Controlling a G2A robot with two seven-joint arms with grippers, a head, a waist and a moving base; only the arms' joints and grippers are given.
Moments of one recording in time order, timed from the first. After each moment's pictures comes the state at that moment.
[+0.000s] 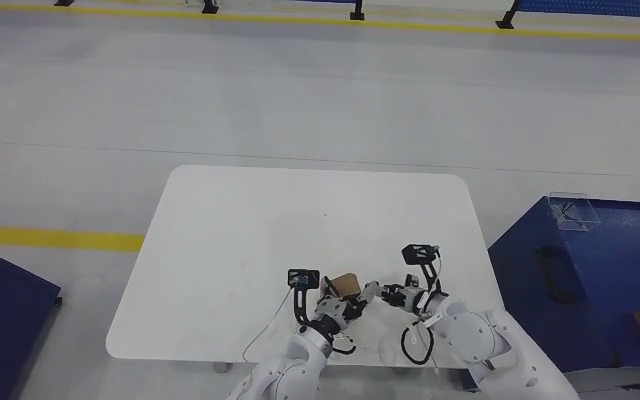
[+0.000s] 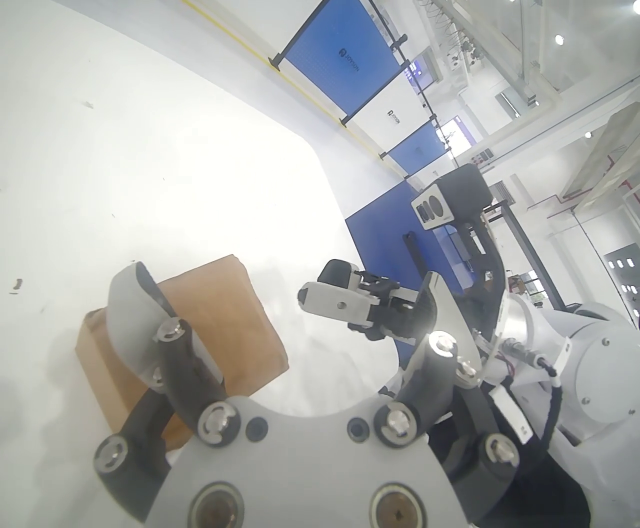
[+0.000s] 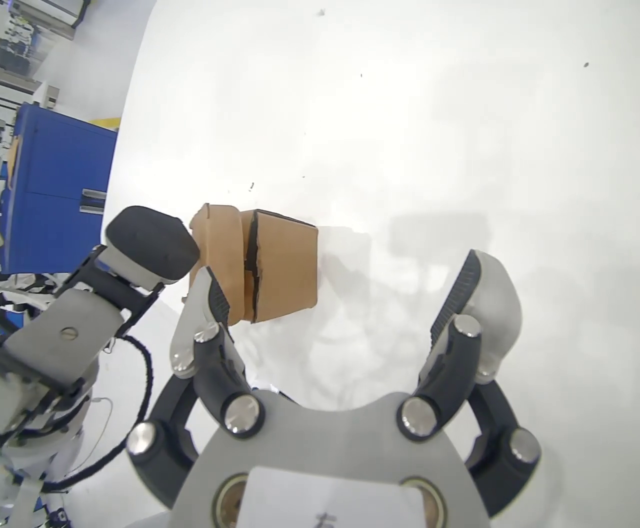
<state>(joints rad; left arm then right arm) 1.35 -1.47 -0.85 -1.59 0.71 0.06 0.01 -1.37 -0.95 1.20 -1.82 -0.54 0.19 0.66</state>
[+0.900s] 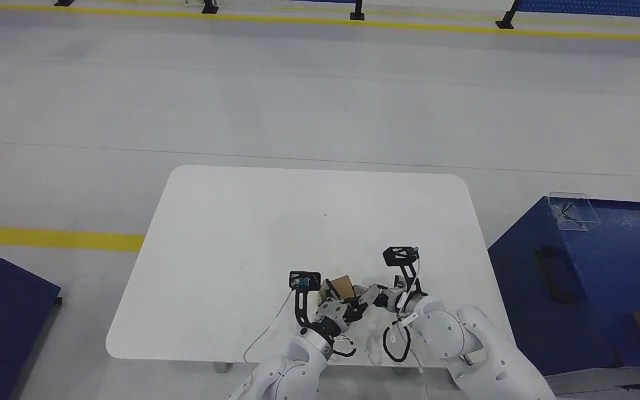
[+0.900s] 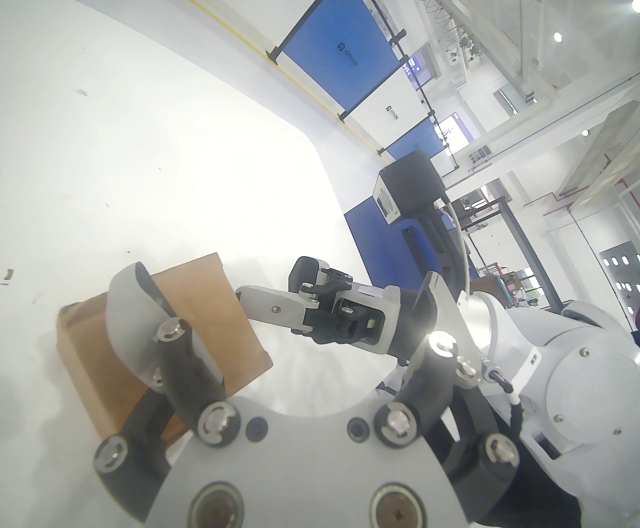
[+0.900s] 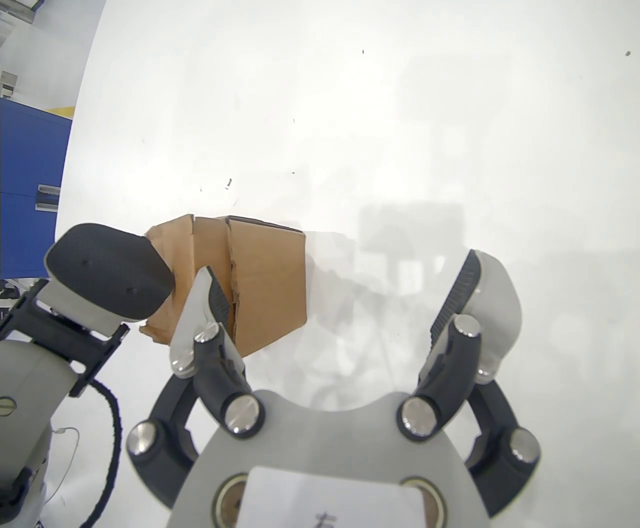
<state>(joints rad) 1.35 -1.48 -0.86 -1.57 0.71 0.04 0.00 -1.29 -1.00 1.09 -1.74 -0.62 0.25 0.64</state>
